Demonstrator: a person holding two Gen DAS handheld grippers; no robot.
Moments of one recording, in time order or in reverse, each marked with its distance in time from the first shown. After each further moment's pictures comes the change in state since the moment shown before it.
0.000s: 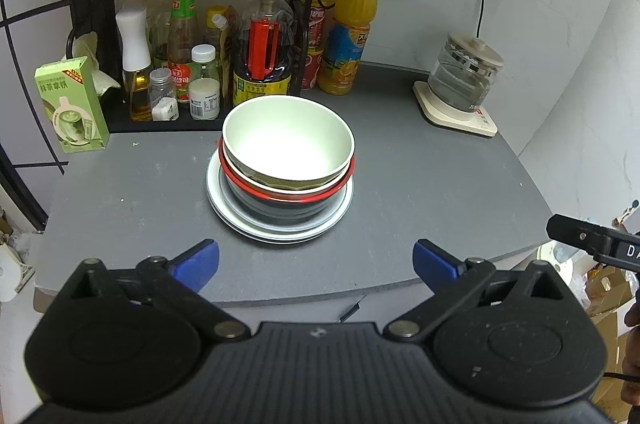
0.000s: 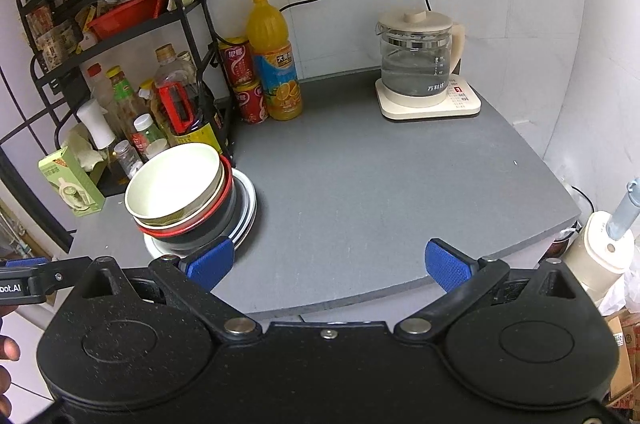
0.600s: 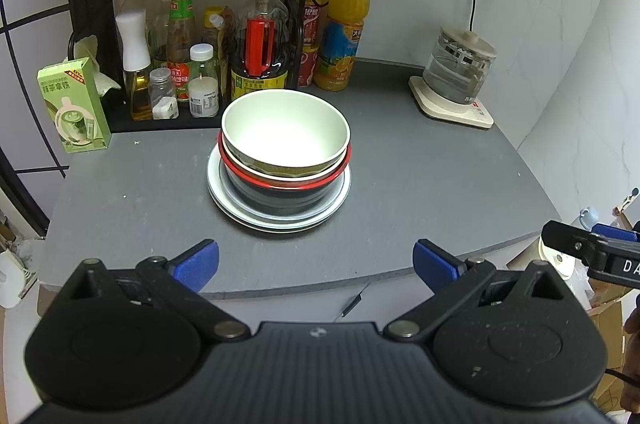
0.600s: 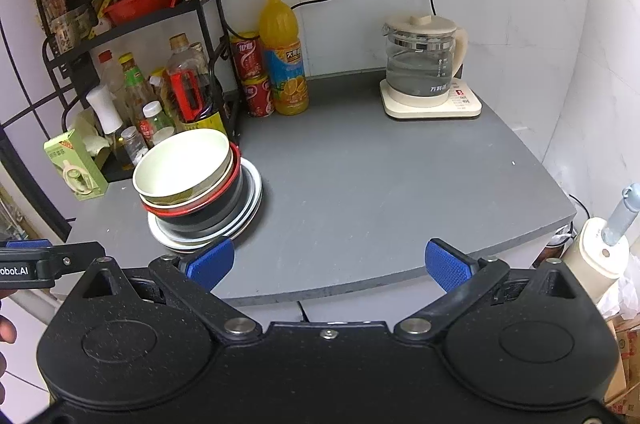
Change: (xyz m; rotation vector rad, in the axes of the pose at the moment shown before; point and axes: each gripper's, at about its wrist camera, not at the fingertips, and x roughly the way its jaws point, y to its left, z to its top) left arm -0.007 -0.002 -0.014 0.024 -0.007 0.001; right arm -0.012 0.014 -0.022 -0.037 -0.014 -0.009
